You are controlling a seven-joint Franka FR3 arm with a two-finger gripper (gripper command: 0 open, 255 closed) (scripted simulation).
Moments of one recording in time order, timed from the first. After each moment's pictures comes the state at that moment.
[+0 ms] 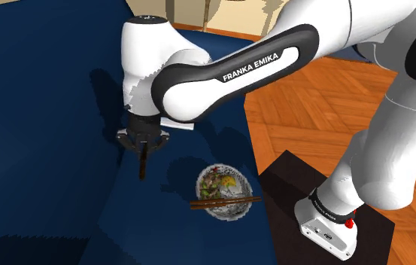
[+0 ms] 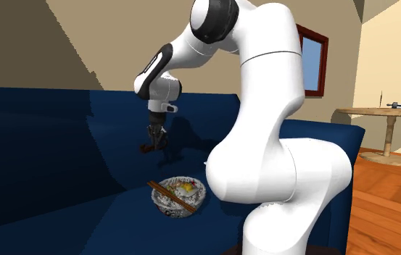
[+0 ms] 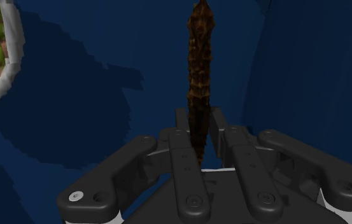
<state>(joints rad) 0.33 0.23 0.43 -1.89 -0.04 2.19 1.34</state>
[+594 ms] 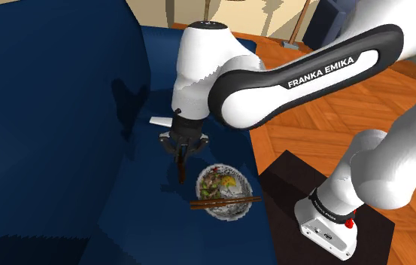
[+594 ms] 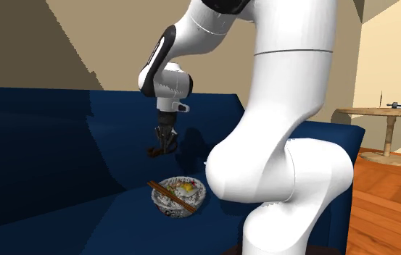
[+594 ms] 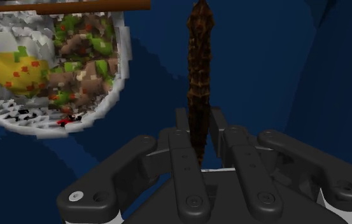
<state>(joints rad) 0.29 -0.11 0.43 -2.26 0.14 2.24 1.20</state>
